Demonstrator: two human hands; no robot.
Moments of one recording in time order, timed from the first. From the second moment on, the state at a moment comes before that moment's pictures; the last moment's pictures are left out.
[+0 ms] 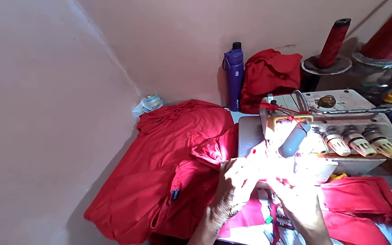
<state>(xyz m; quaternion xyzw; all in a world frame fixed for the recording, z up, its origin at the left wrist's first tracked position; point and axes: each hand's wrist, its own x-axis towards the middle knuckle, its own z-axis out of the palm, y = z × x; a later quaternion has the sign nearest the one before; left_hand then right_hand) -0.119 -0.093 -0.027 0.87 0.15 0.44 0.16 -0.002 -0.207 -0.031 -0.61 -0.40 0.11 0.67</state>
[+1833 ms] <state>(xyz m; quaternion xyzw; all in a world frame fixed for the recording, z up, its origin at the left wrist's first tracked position) -0.314 -0.153 -0.097 0.68 0.43 0.56 0.19 -0.050 -0.224 -0.003 -0.54 -0.73 0.29 0.32</state>
